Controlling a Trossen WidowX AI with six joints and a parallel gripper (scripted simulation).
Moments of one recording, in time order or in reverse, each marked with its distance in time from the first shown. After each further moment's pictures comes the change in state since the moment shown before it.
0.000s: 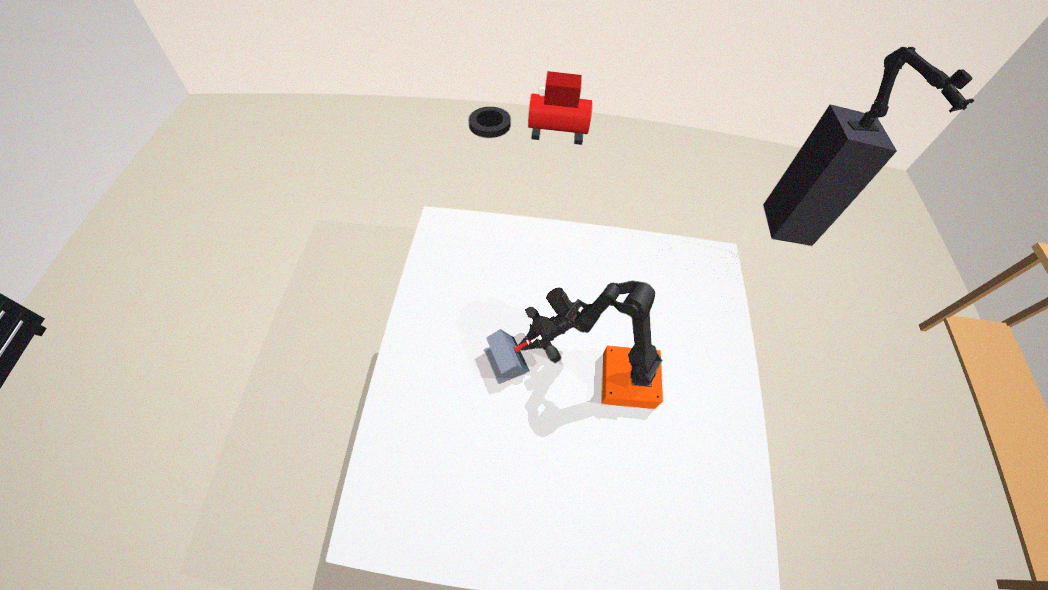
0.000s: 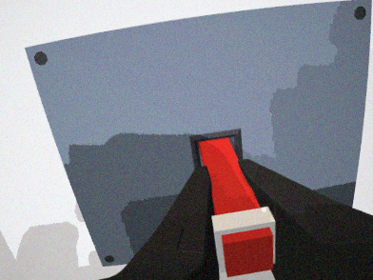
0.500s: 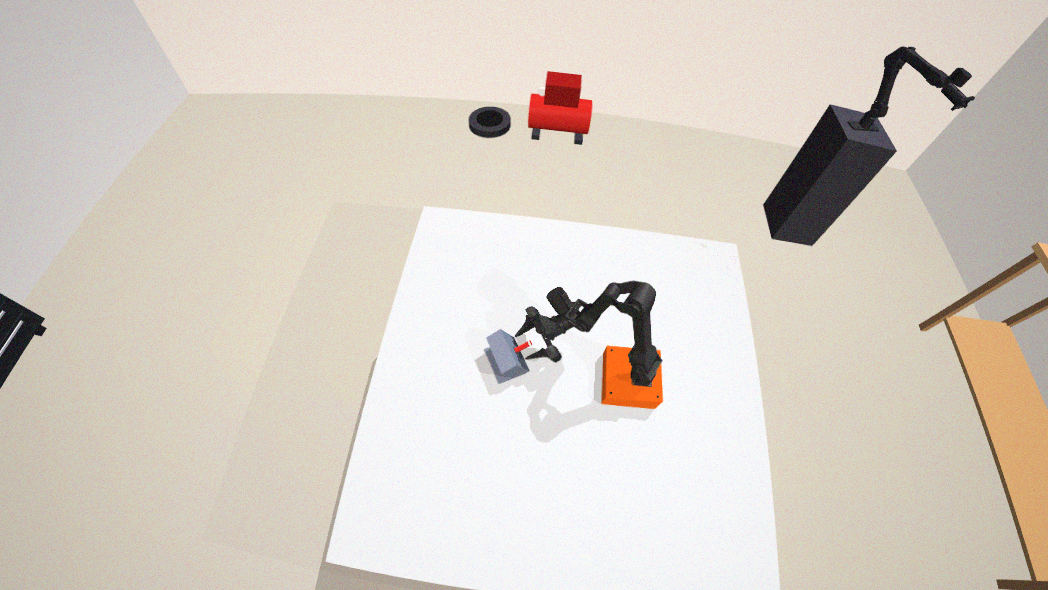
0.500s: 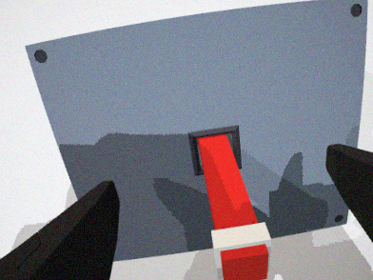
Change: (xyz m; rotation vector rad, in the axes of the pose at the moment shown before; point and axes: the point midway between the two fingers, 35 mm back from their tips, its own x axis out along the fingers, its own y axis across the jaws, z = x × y) arm -0.002 0.000 -0.001 0.003 0.005 0.000
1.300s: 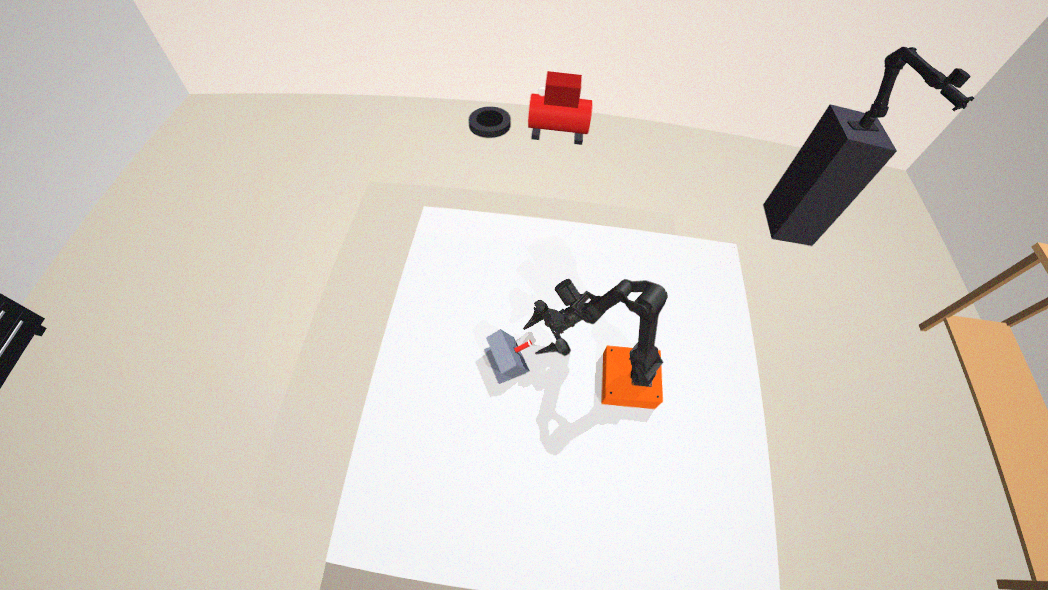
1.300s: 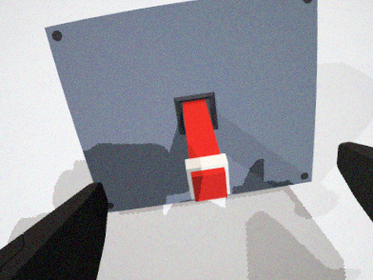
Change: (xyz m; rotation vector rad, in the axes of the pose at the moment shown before) arm -0.034 -0.005 -0.005 -0.001 0.022 0.004
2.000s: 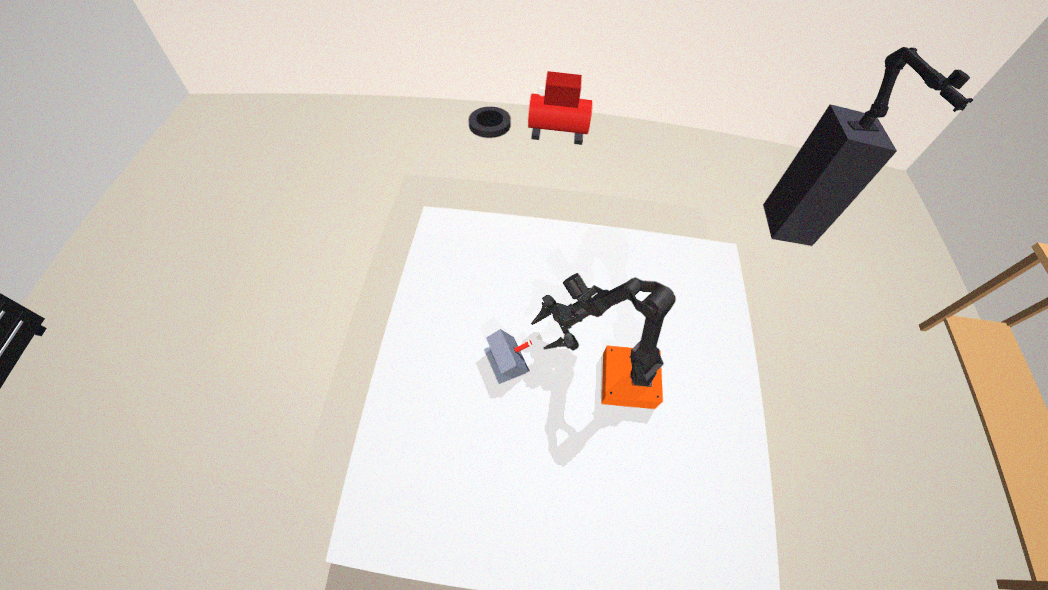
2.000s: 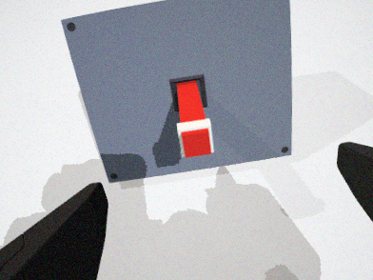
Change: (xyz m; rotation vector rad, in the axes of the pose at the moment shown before) arm -0.030 -0.002 -0.004 0.003 0.003 0.001
